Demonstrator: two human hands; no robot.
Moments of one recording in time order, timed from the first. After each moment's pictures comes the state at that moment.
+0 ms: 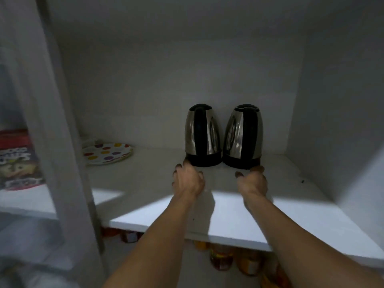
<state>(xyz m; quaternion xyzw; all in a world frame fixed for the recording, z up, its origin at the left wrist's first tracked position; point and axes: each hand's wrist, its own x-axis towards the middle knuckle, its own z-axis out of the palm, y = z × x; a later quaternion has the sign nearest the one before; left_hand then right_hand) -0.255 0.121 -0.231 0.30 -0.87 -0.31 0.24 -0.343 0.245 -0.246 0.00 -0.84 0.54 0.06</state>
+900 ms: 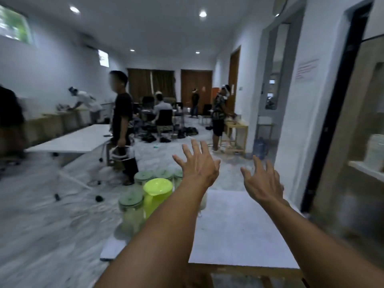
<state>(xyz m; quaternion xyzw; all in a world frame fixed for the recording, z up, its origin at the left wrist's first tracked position) 0.564 0.081 -0.208 0.79 -0.57 0.04 0.23 0.407 0.037 -0.241 0.70 -0.63 0.31 -0.12</state>
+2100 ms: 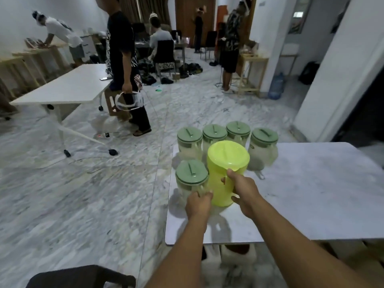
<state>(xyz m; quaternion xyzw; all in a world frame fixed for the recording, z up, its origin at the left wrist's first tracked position) 0.854 0.060 -0.471 0.76 -0.19 -0.43 0.45 0.750 0.006 -0.430 0.39 -0.61 0.33 -0.60</state>
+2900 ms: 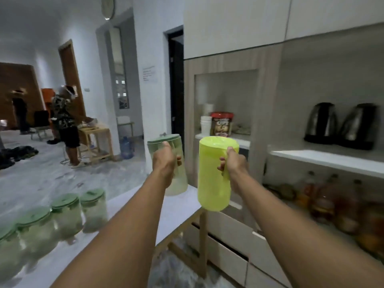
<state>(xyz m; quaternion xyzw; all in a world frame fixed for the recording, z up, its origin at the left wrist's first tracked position) 0.485 0.143 -0.181 0.44 -0.49 -0.57 0.49 0.339 0.227 -0.194 0.23 -0.62 0.71 -0.24</state>
